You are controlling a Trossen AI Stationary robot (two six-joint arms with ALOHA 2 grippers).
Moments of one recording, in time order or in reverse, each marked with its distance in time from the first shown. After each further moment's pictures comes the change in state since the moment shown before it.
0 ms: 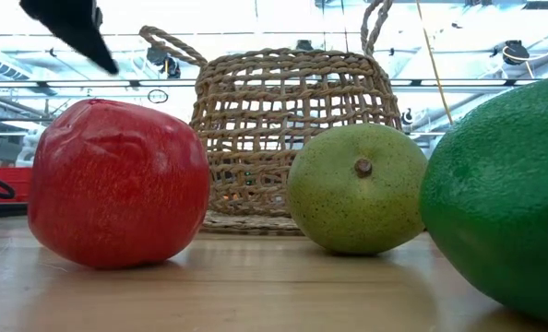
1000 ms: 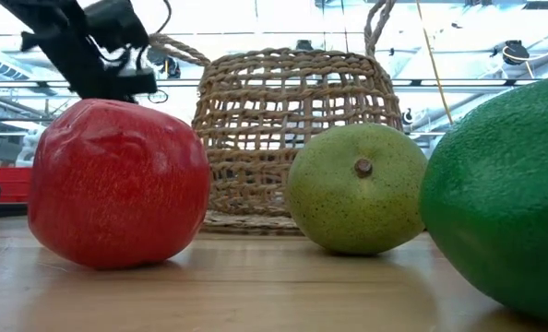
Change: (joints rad) left arm 0.778 -0.221 -0.454 0.592 0.044 0.959; right arm -0.068 -0.031 0.001 0.009 0.239 -0.106
